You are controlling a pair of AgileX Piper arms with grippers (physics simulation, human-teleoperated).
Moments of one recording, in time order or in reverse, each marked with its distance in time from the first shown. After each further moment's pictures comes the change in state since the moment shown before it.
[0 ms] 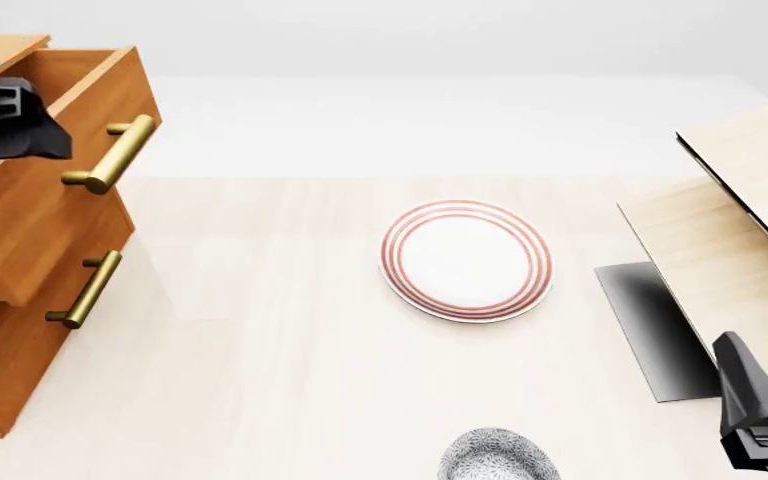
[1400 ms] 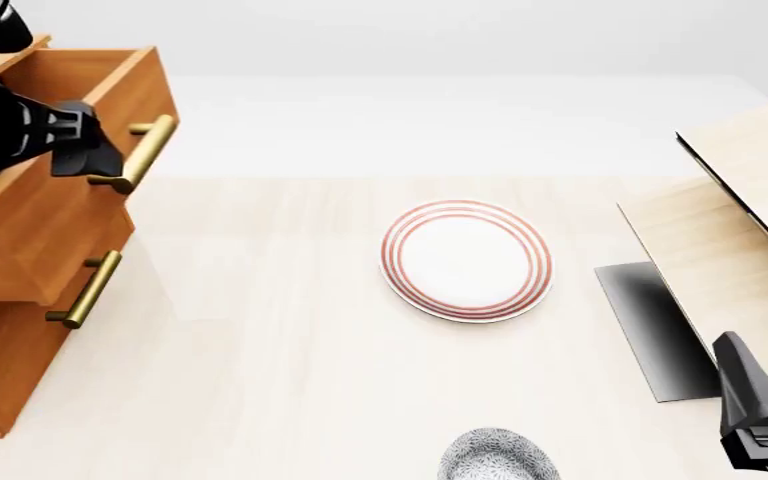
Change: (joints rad) left arm -0.101 0.045 0.033 -0.036 -0.006; right arm 0.000 0.000 0.000 0.000 0.000
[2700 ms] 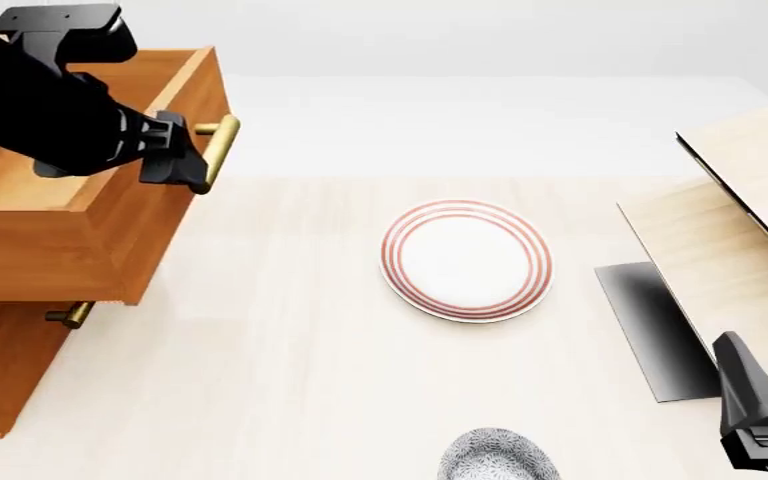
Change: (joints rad) left arm -0.204 0.082 -0.034 -0.023 -0.042; right arm 0.000 0.000 0.000 0.000 0.000
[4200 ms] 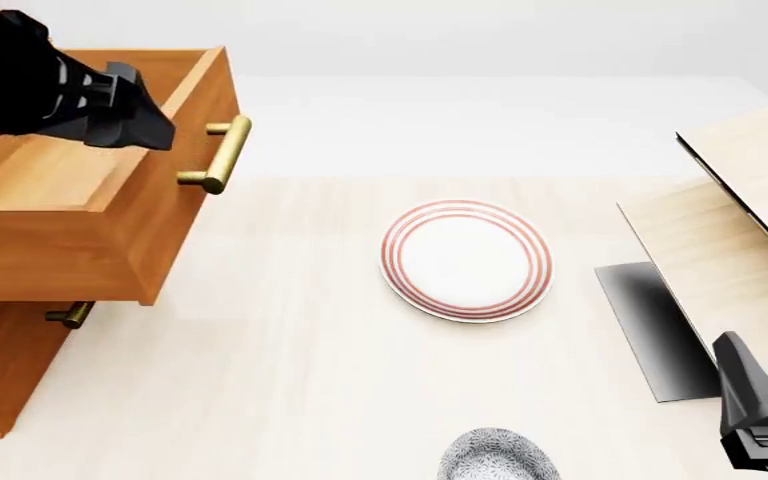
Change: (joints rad) left arm 0.005 -0.056 -0.125 0.119 0.072; right arm 0.000 0.000 0.000 0.000 0.000
